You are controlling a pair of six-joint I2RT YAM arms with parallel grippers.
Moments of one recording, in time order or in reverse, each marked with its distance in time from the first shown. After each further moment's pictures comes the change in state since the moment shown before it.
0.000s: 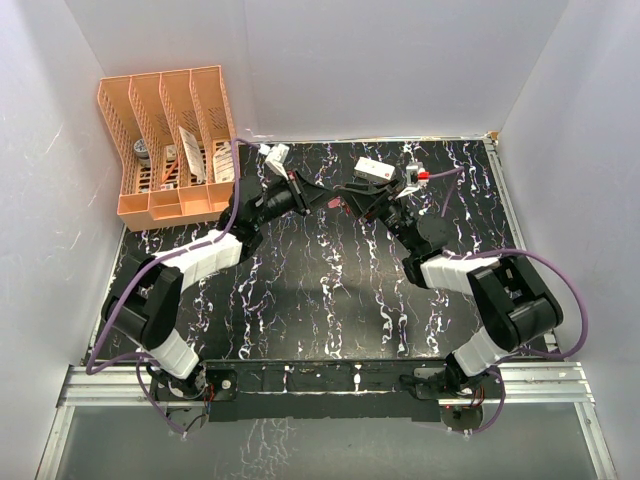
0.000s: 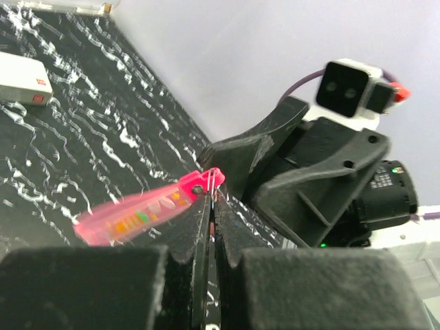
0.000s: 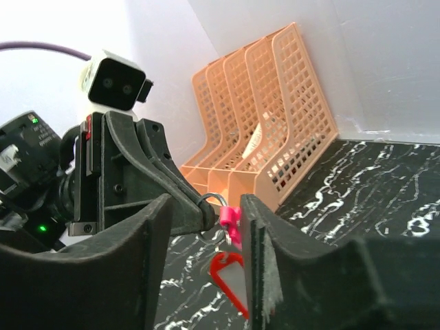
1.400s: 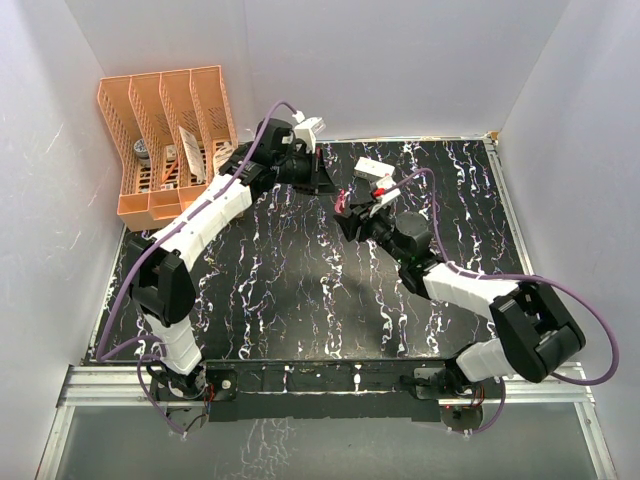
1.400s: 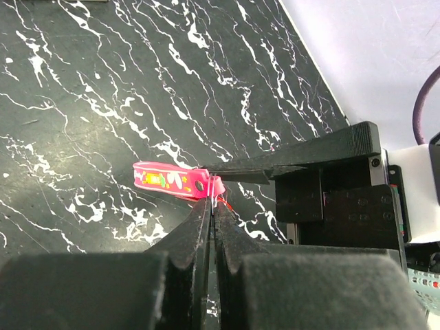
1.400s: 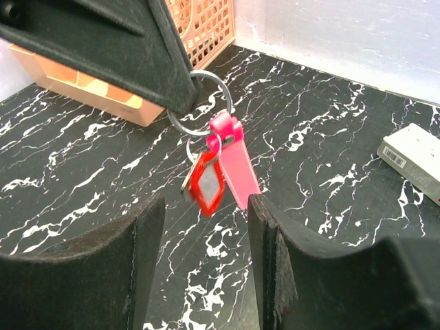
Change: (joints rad) left arm -0.007 0.185 0.758 -1.270 0.029 0.480; right arm 0.132 -0.203 -0.011 -0.620 0.208 -0.609
